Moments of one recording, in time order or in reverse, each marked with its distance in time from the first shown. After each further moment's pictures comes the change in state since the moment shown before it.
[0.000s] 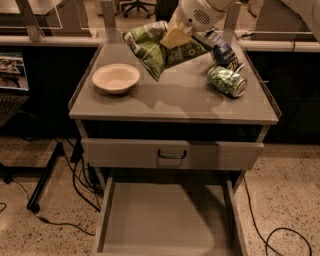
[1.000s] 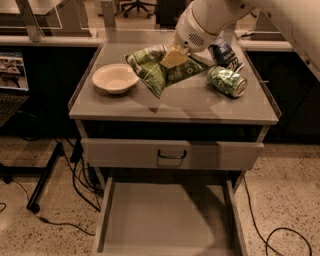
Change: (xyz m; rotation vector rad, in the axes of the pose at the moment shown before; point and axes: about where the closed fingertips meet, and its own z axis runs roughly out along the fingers) arm 0.032 0.017 0.040 -0.064 0.050 0.037
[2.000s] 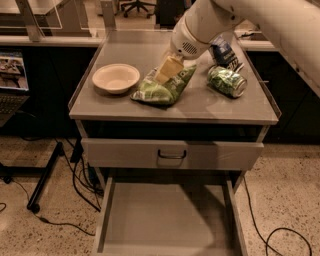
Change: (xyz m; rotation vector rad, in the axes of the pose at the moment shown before) arm 0.006 0.001 0.023 0.006 0.010 0.031
